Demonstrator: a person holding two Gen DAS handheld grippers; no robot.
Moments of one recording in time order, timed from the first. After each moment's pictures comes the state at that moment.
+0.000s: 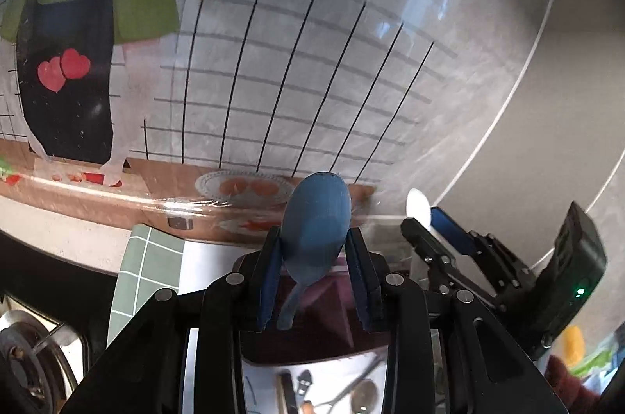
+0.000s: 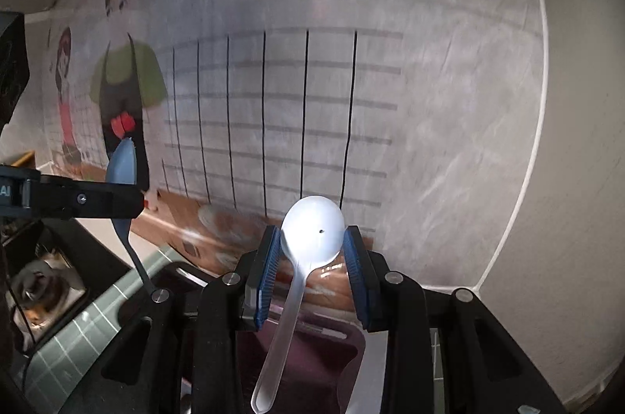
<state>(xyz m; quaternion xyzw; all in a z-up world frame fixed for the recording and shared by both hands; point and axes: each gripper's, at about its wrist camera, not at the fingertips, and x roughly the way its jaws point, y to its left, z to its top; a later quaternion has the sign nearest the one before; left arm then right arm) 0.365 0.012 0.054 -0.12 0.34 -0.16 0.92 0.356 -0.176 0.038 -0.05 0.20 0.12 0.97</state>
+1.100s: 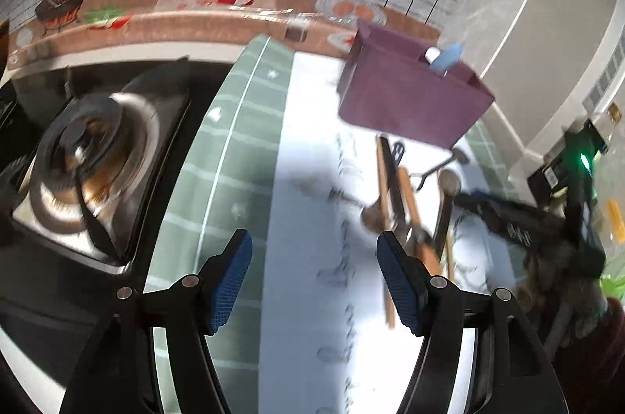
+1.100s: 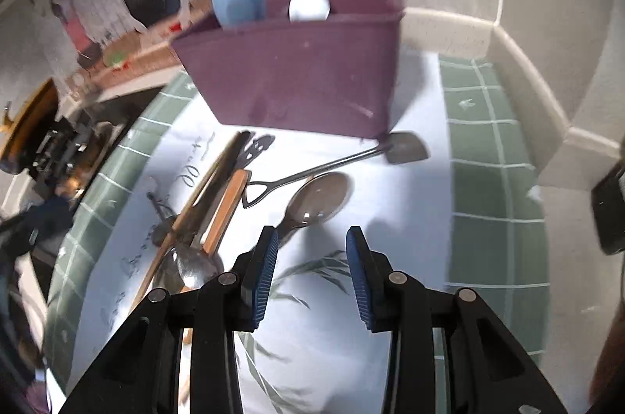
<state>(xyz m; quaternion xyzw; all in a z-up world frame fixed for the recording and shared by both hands) 0.158 0.081 -0.051 -0.10 0.45 -0.07 0.89 0.245 -0.173 -0.077 0.01 0.47 0.13 0.87</state>
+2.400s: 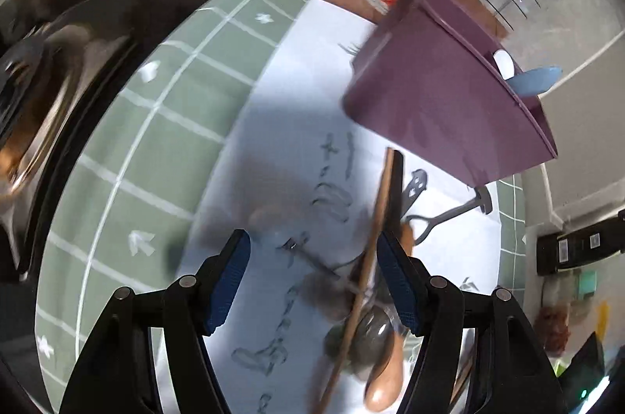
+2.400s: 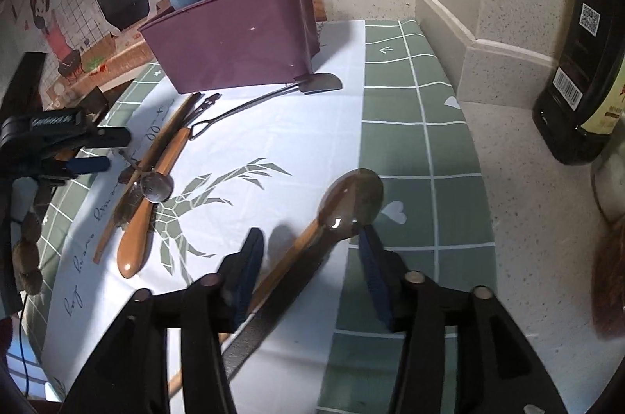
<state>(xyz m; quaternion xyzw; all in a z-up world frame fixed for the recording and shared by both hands) 0.268 0.044 -0.092 -0.20 0.54 -0.03 0.81 0.172 -0.236 -0.085 0.03 0.46 0.10 0.88</state>
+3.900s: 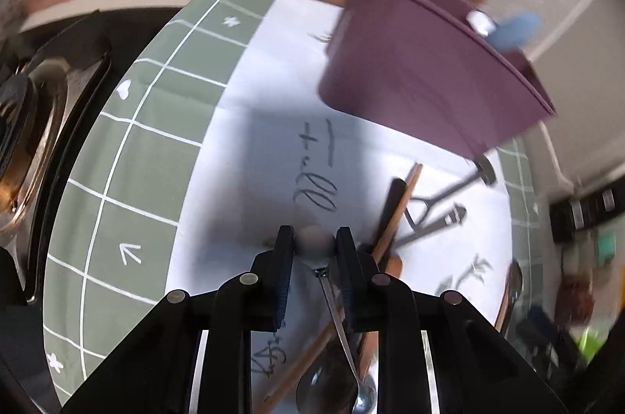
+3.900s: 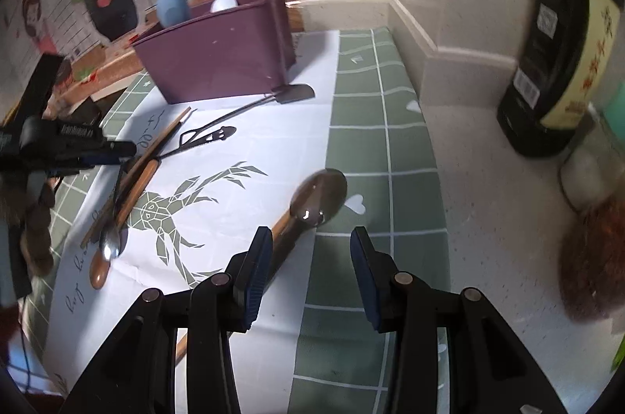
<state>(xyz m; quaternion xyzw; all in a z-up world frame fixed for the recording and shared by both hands) 0.257 0.028 -0.090 -0.13 0.53 -0.05 0.83 0.161 -0.262 -0.070 0.06 0.46 0.05 0.88</state>
